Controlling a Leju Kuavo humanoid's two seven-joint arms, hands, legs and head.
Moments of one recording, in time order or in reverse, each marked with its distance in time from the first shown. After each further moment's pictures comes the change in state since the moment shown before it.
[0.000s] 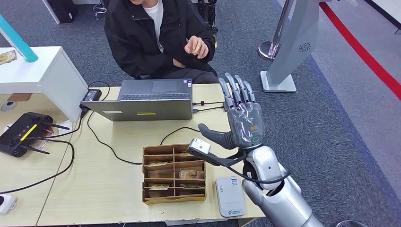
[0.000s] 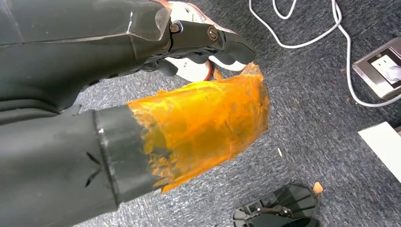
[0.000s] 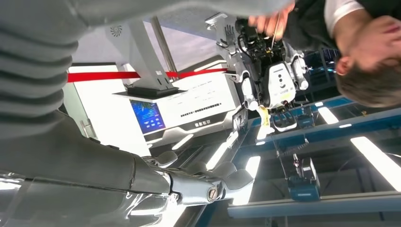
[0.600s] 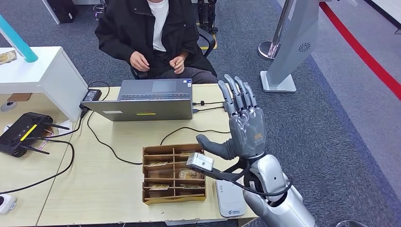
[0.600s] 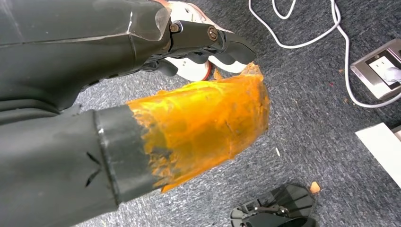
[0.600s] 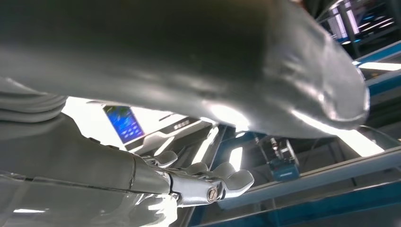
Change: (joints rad) left arm 0.000 0.000 -0.003 0.000 0.017 0.002 -0.007; right arm 0.059 -0.001 0.018 -0.128 -0.065 -0.047 -0.077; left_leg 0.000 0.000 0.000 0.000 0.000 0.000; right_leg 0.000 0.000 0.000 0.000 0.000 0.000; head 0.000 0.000
